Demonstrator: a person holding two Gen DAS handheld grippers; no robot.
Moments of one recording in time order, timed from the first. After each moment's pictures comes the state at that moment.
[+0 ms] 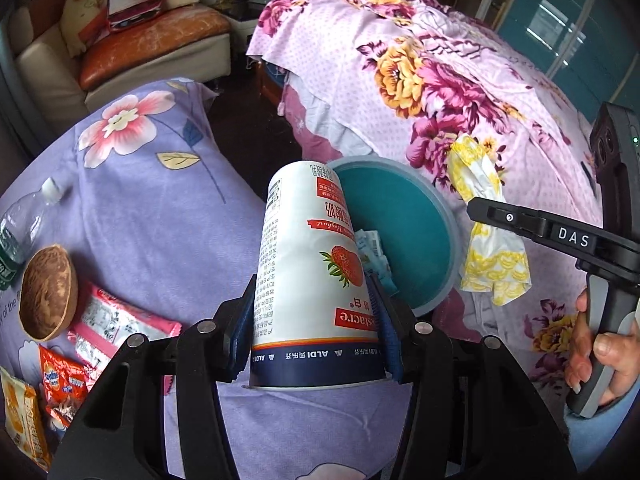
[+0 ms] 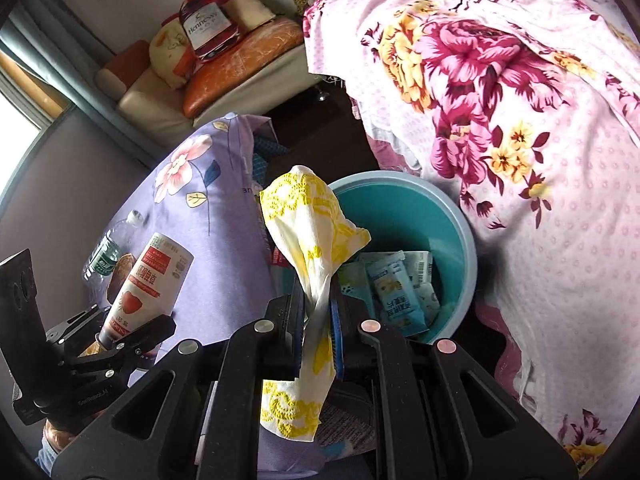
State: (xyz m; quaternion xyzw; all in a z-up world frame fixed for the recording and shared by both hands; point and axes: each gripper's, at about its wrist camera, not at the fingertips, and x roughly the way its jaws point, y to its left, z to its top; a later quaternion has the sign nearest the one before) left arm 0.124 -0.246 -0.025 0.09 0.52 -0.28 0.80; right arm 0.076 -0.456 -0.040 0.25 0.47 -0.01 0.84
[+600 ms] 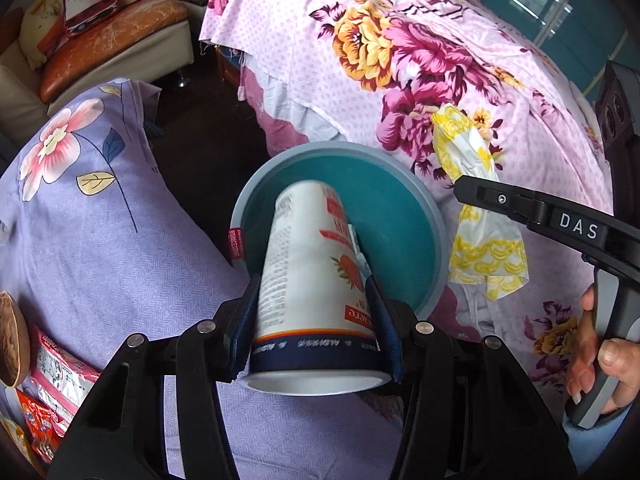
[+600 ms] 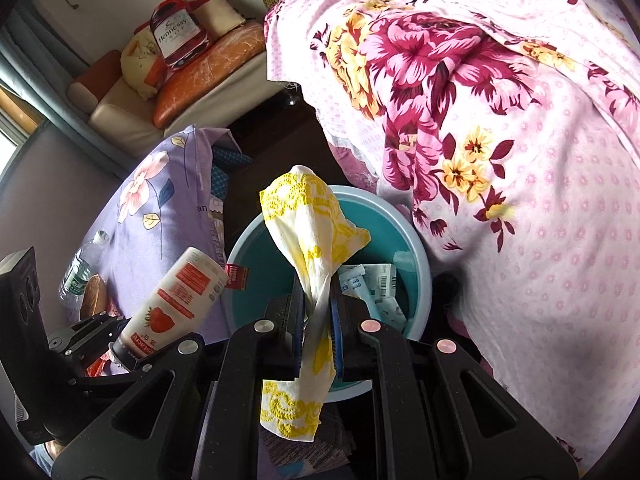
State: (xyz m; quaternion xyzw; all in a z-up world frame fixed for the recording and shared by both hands) left arm 0.141 -0.316 -0.061 0.12 0.54 -0.31 0.77; right arm 0.090 -0.496 -0.058 0.25 0.48 -0.05 0.84
